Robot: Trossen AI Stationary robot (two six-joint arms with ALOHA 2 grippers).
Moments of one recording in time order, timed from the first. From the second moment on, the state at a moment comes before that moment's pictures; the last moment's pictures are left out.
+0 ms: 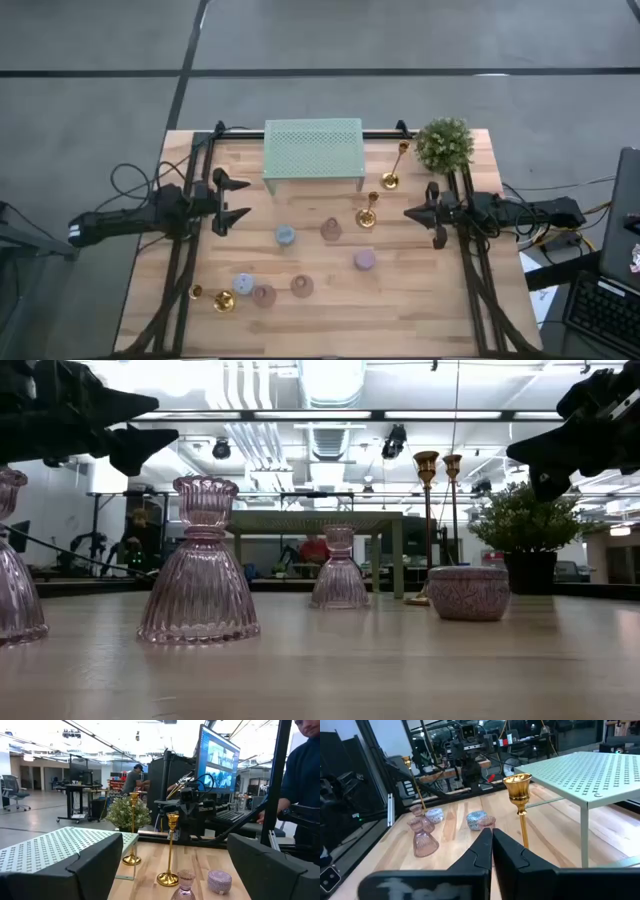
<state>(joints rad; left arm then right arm) 0.16 0.13 0.01 0.29 0.03 -0.06 0.09 0.04 0.03 -0.02 0.13 0.26</state>
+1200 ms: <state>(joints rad) 0.16 0.13 0.01 0.29 0.03 -0.06 0.09 0.04 0.03 0.01 0.15 0.26</state>
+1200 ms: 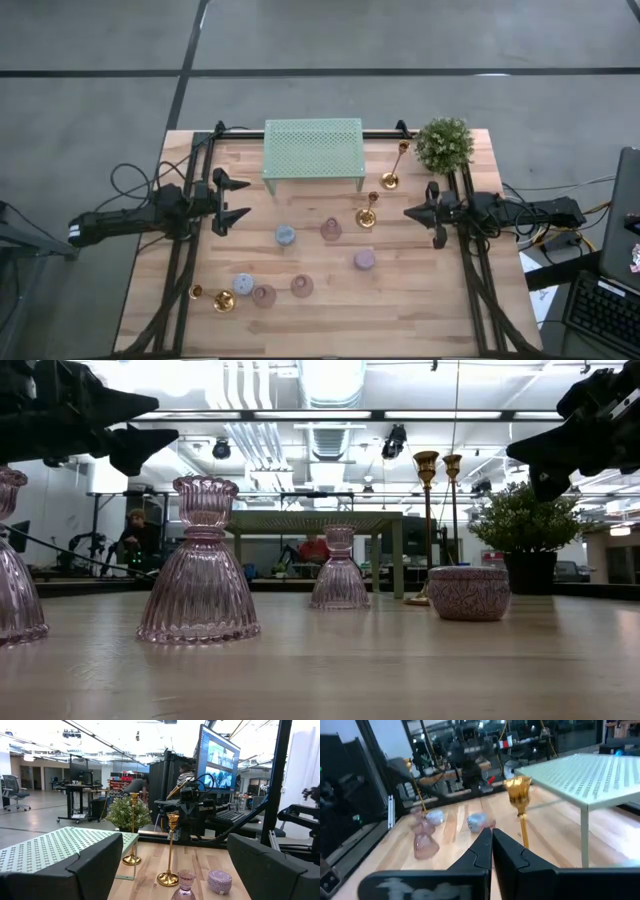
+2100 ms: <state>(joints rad) 0.16 0.14 0.01 0.27 0.03 -0.06 0.08 0.45 0.42 -0.07 0.60 0.39</state>
